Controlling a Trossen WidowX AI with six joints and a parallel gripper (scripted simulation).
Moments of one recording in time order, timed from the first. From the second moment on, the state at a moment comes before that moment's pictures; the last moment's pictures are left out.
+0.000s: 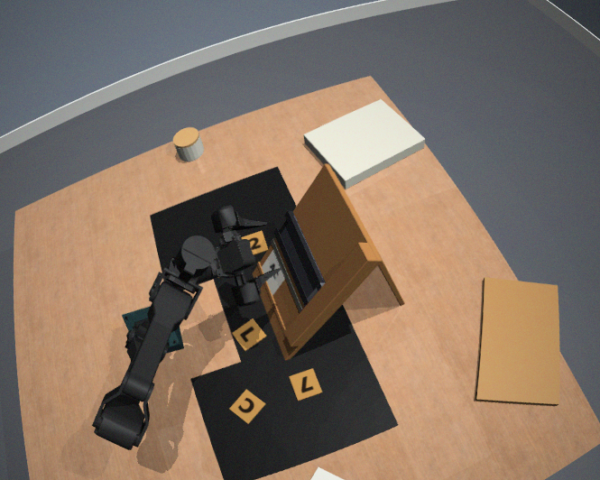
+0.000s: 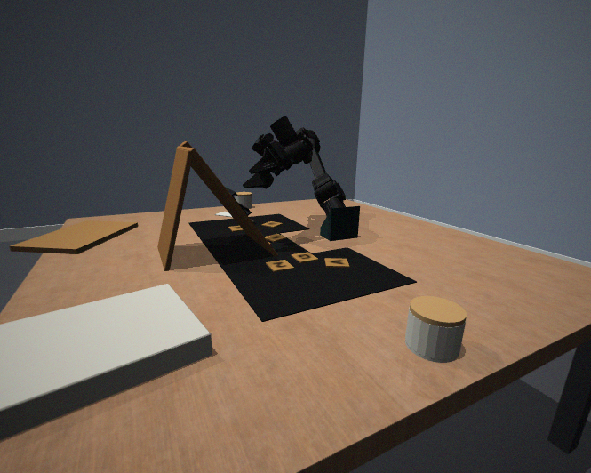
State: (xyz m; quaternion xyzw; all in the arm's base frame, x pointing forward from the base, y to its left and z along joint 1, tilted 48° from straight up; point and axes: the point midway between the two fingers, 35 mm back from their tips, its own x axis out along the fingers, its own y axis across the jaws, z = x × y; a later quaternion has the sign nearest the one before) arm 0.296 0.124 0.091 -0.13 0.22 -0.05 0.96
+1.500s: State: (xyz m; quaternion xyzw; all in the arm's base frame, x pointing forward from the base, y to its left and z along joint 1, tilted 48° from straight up) arm 0.253 0.163 0.102 -0.65 0.36 0.13 0.66
